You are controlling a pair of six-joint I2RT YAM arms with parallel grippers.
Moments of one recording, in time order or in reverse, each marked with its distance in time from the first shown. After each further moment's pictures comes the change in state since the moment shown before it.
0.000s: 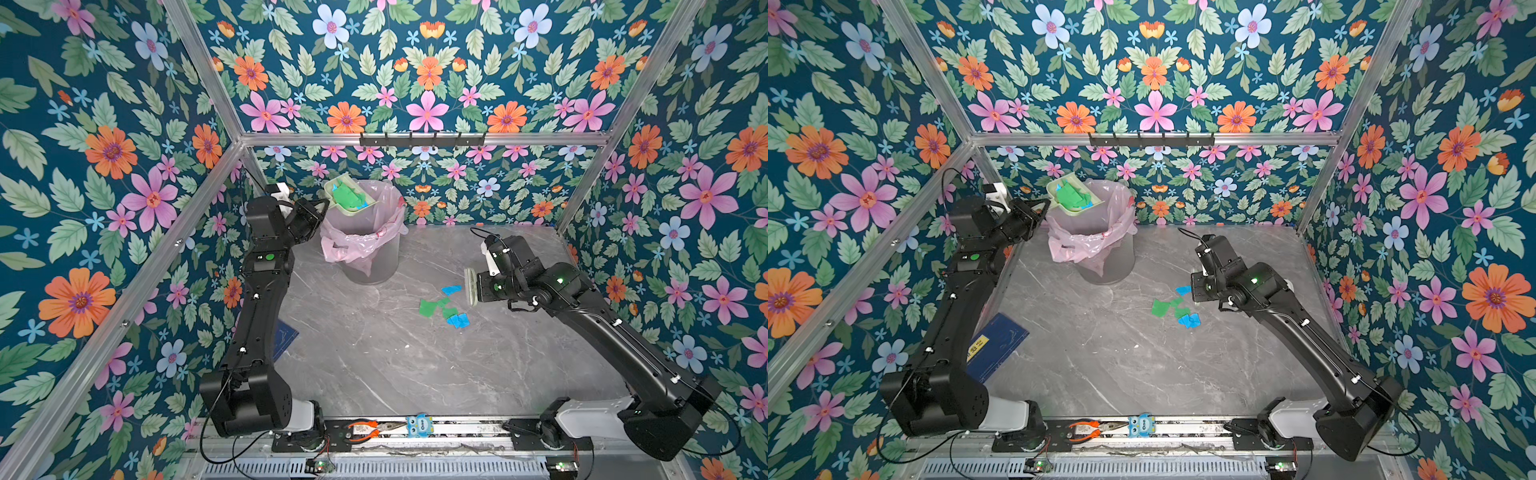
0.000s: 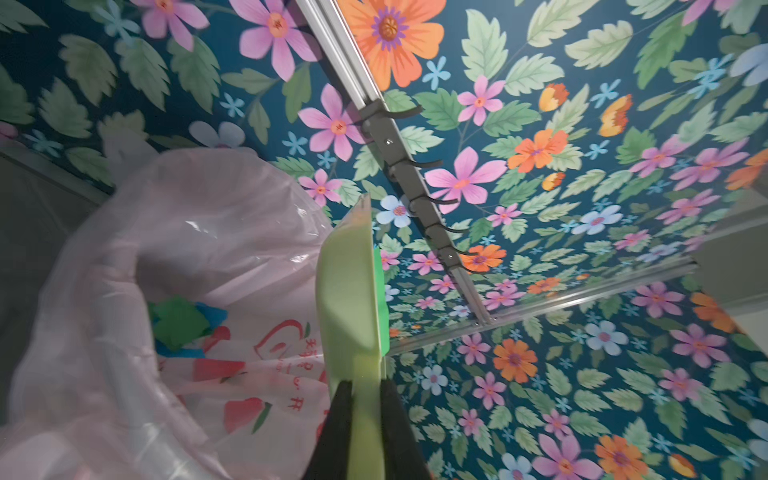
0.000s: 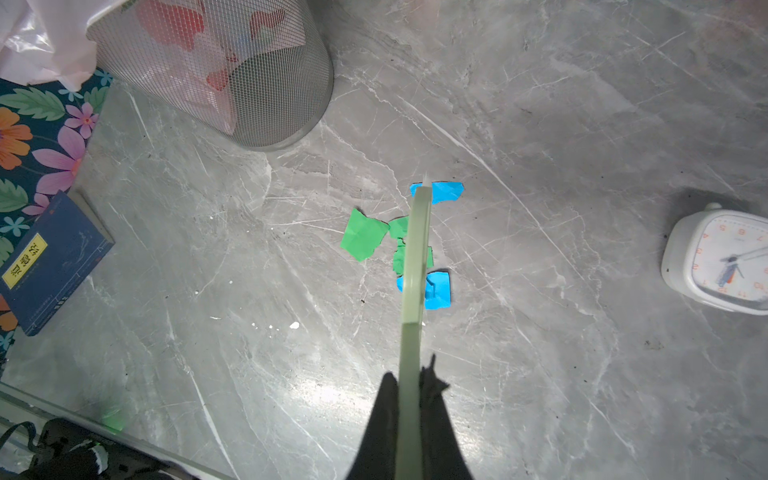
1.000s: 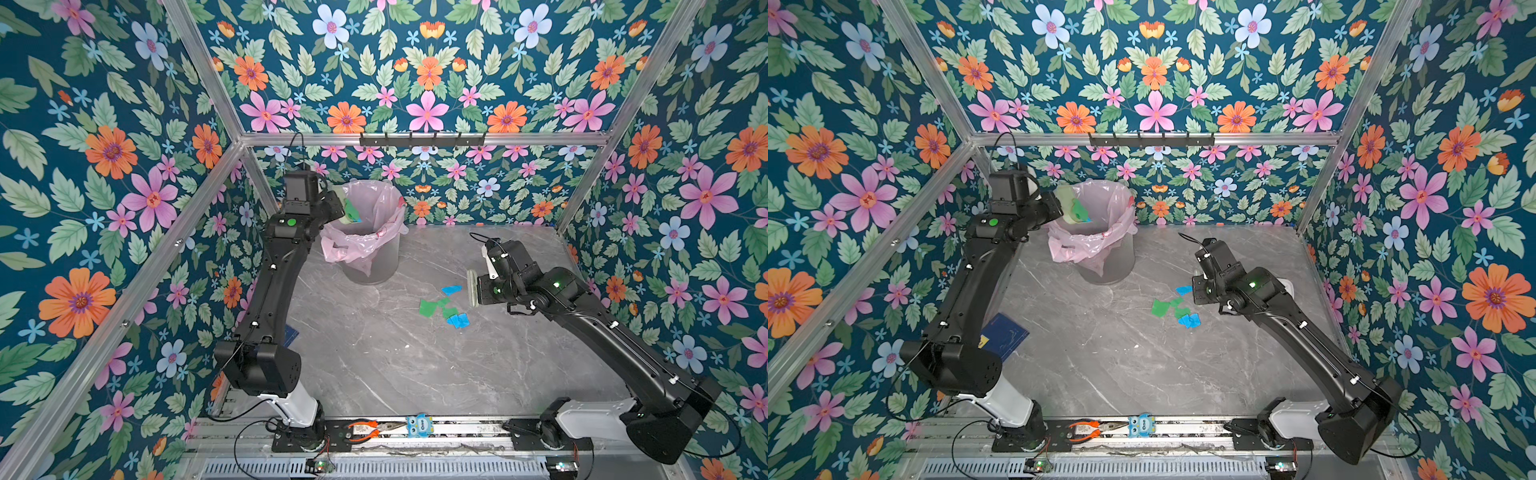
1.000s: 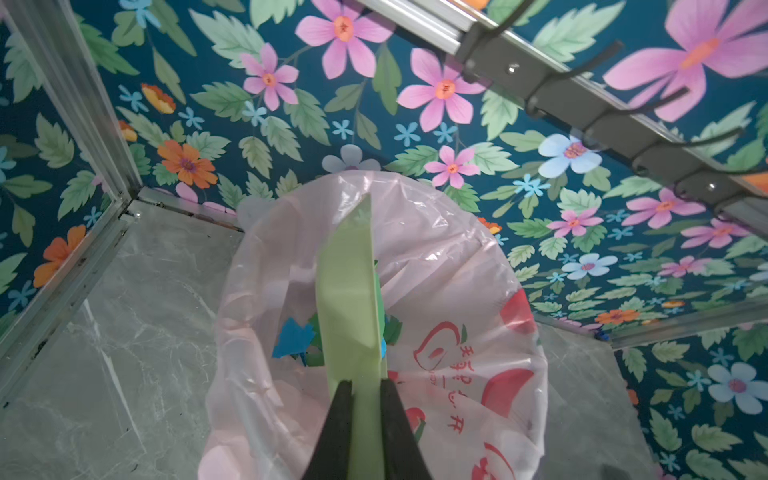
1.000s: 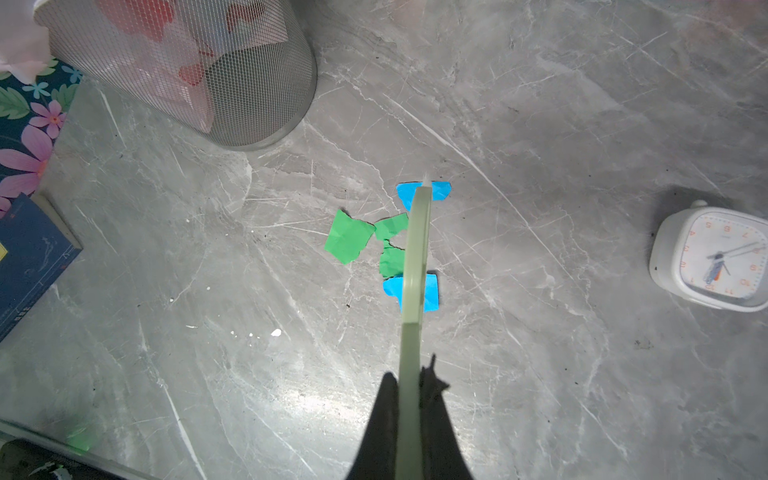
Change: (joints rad) left arm -0.241 0.234 0.486 -0.572 -0.529 0.548; right arm -0.003 -0.019 -0.069 0.047 0.034 -0.005
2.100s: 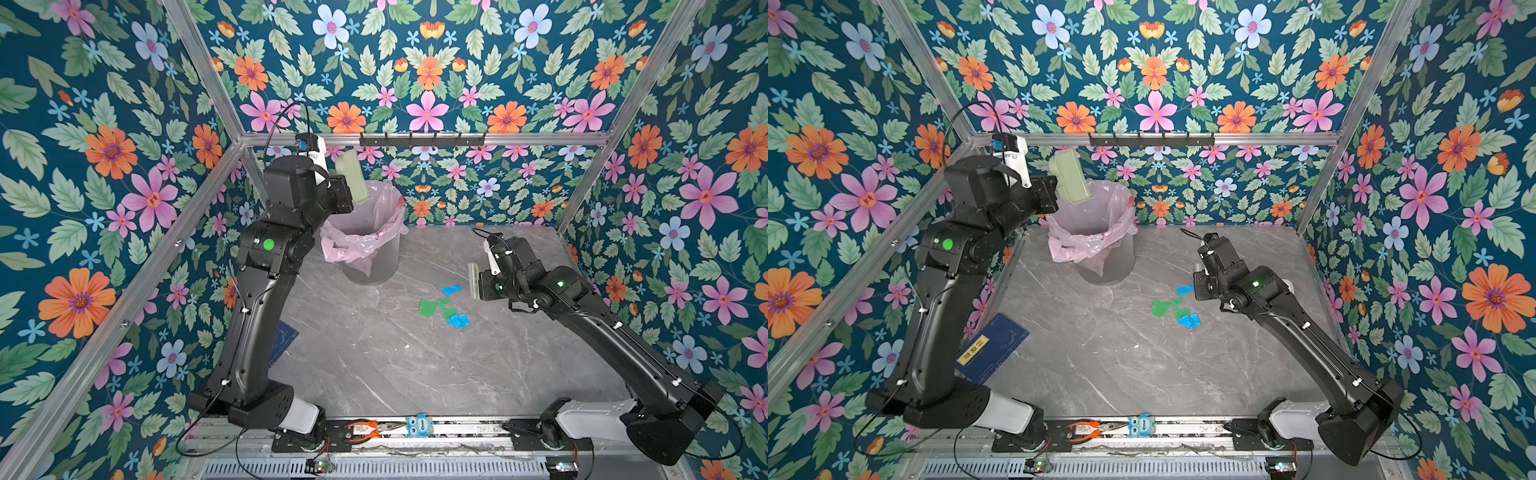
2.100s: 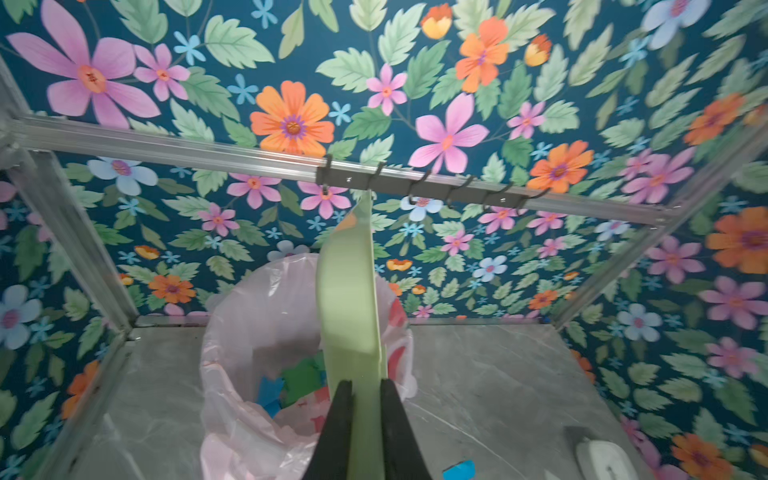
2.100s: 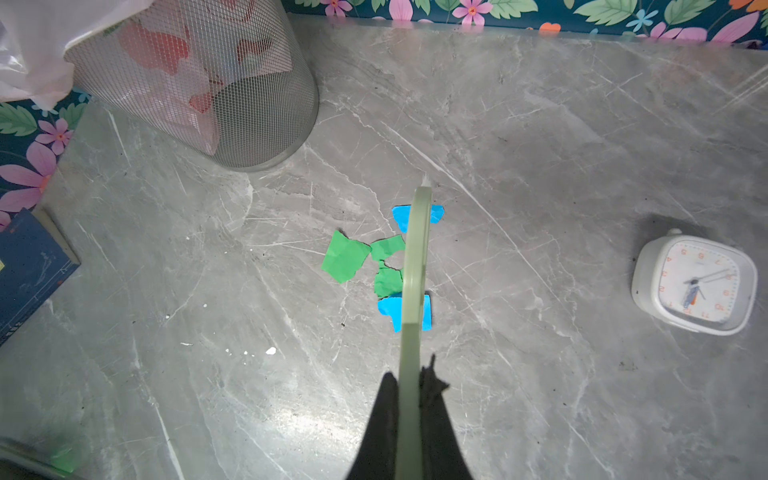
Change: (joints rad) left arm -0.183 -0.208 0.165 -0.091 -0.034 0.133; right arm -0.011 0.001 0.033 0.022 0.031 -0.045
